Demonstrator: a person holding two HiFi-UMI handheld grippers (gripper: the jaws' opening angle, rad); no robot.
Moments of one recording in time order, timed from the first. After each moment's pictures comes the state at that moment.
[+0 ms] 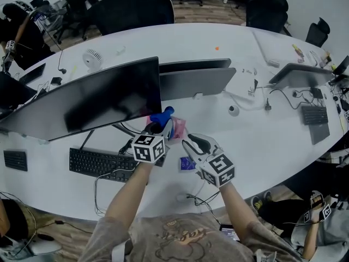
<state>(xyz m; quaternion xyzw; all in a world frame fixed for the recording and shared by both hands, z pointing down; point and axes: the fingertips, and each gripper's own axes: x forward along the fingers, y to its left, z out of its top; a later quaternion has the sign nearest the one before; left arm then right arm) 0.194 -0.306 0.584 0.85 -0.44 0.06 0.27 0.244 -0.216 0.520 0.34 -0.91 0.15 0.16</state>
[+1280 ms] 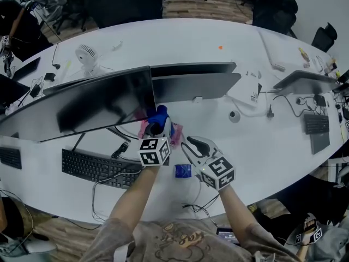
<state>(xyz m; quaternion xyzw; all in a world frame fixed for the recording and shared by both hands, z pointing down) 0.196 -0.346 0.612 0.80 -0.54 0.04 0.26 0.258 -0.248 0.551 0.32 -0.92 0.18 0.17</state>
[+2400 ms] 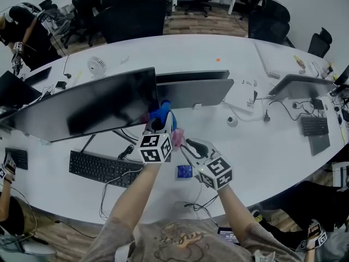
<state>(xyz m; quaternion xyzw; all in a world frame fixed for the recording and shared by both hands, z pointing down) 0.194 -0.346 0.518 0.82 -0.55 0.00 0.19 0.251 -0.227 0.515 0.32 -0.93 0.14 0.15</state>
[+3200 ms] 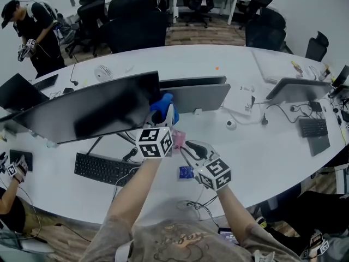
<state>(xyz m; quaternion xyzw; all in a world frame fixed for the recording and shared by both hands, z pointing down) 0.192 -0.343 0.430 0.83 -0.54 -0.03 0.13 0.243 -0.209 0.488 0.32 -0.93 0.12 0.13</state>
